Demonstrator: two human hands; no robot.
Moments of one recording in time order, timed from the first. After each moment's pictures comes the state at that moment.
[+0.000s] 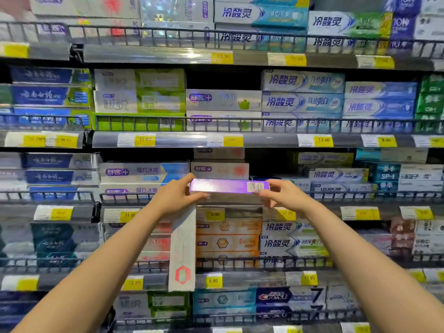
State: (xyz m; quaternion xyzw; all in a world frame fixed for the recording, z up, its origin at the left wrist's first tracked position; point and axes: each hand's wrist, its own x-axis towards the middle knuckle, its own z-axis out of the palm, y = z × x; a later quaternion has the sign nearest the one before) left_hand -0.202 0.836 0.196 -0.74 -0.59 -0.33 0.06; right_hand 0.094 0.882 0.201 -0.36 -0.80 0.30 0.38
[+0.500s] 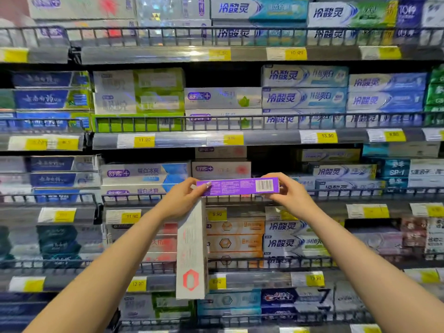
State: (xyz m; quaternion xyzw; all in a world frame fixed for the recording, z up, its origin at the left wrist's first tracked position) left_hand -0.186 0.838 0.188 -0.71 -0.59 -0.39 -0.04; right_hand 0.098 0.890 0.183 -0.33 -0.79 0.20 0.48
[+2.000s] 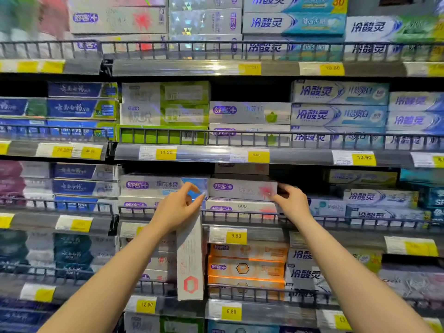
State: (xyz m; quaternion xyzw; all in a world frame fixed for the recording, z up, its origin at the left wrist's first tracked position) left_hand -0.242 0.852 0.188 -0.68 -0.59 -0.42 0.13; right_hand 0.030 0.958 0.201 -0.46 -0.71 0.15 0.52
